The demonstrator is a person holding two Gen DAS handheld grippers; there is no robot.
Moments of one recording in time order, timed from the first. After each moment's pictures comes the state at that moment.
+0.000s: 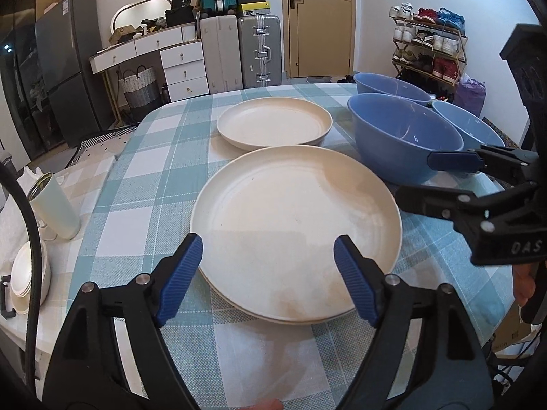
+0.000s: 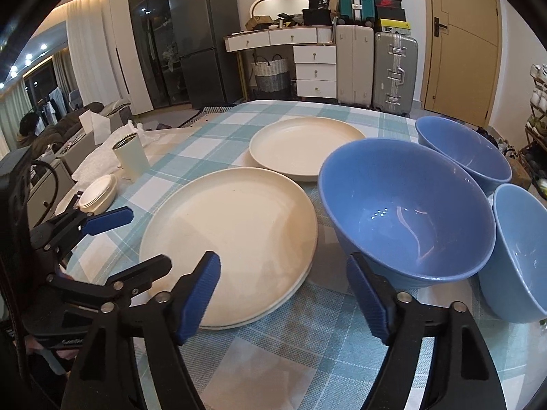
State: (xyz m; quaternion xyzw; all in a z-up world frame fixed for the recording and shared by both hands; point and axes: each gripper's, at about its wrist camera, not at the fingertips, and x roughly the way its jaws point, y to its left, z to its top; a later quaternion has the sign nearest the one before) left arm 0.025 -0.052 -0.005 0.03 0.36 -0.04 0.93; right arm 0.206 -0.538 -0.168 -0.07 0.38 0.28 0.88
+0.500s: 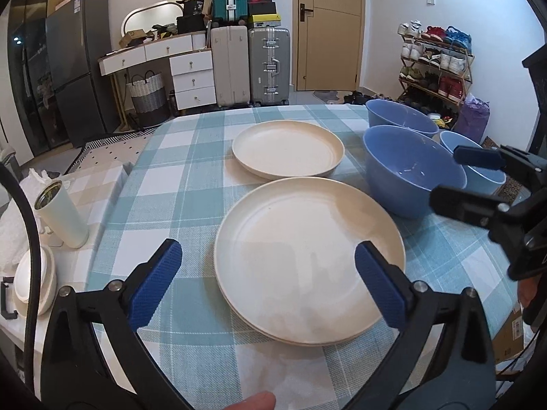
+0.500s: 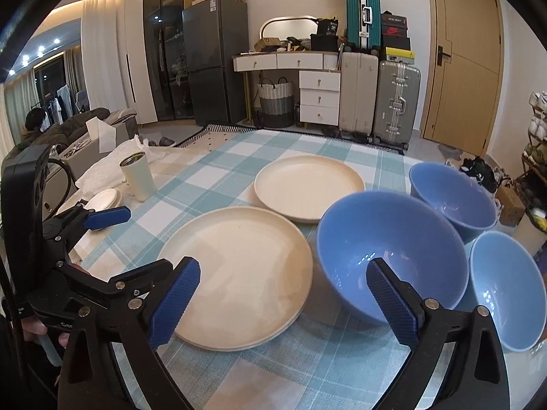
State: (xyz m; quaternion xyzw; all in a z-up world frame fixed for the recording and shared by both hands) left arm 0.030 -0.037 0.026 0.01 0.34 -0.03 0.94; right arm 0.199 -0.539 -0.123 -0.08 0.32 0.28 0.90
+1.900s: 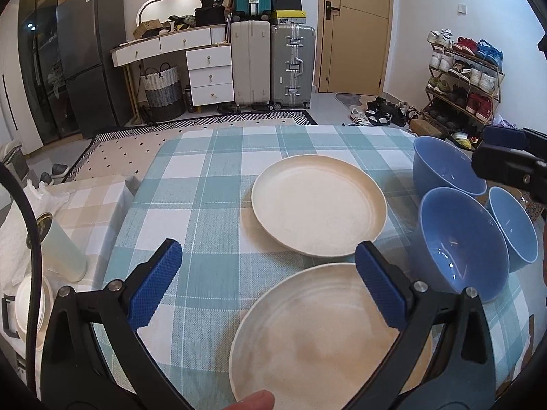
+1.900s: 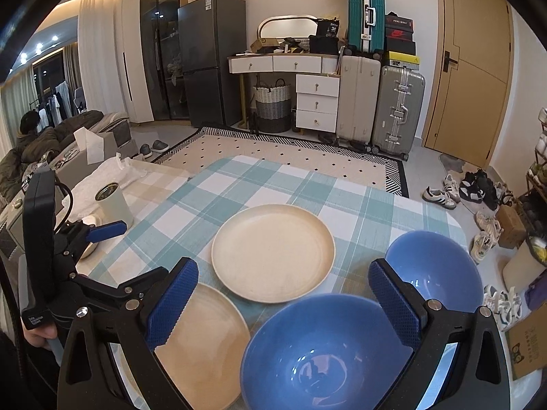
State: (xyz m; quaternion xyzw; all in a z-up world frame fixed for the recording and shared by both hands) left arm 0.163 -0.026 0.059 -0.01 0.35 0.01 0.94; right arm 0.334 -0.528 -0.064 -0.10 0.33 0.28 0.89
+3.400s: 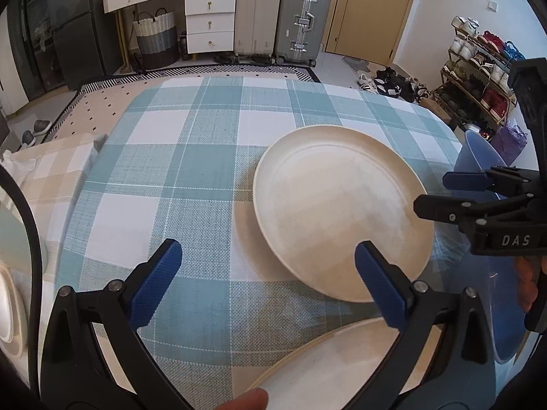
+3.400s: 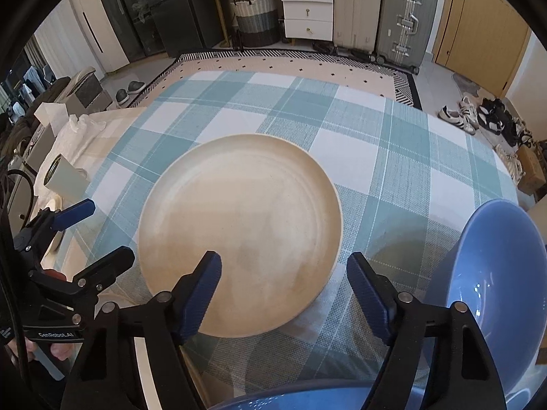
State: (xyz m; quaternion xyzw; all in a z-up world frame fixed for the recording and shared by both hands) left arm 0.287 0.005 -0.013 -0.06 0.45 0.00 0.89; right arm 0.481 -0.482 -0.180 -0.11 0.52 0.25 0.81
